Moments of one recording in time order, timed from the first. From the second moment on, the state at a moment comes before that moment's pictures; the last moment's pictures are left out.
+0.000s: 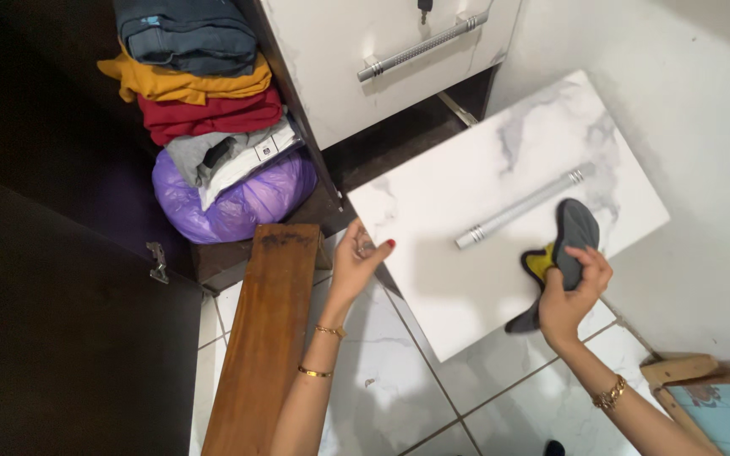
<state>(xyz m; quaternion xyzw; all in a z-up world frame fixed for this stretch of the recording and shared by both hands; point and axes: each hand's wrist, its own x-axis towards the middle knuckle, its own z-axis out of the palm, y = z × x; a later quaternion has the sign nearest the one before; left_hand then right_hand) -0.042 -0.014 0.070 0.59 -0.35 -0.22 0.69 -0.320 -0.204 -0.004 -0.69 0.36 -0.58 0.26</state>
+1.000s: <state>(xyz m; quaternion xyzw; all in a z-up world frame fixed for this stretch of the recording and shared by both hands) -0.090 -0.003 0.200 0.57 -0.55 -0.06 0.61 -0.303 -0.262 0.096 -0.62 0.39 -0.44 0.52</state>
